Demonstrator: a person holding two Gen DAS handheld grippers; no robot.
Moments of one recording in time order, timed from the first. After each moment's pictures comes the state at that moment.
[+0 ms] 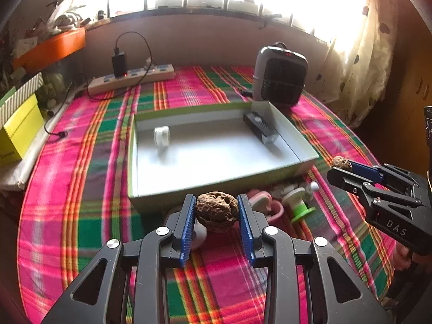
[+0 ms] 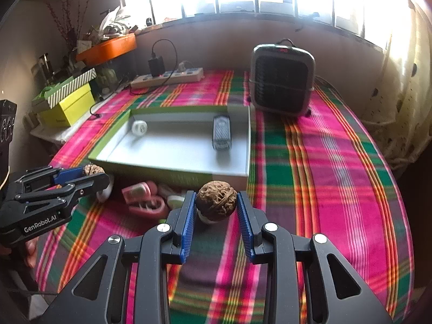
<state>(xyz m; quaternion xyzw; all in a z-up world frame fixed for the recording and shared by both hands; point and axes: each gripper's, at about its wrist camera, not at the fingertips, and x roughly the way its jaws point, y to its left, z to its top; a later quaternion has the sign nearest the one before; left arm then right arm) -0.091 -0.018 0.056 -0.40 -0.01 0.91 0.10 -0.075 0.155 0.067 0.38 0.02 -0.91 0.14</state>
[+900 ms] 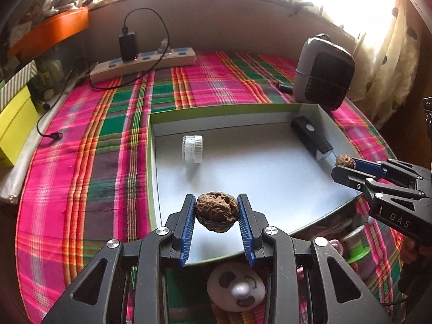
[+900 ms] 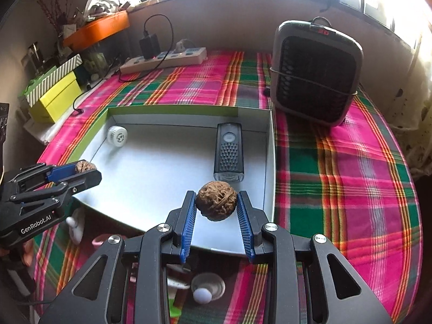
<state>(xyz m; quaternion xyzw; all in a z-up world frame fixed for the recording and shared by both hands) -0.167 -0.043 0.027 -0.44 -0.01 0.89 0.07 -0.165 0.134 0.039 0.44 0.04 -0.88 0.16</state>
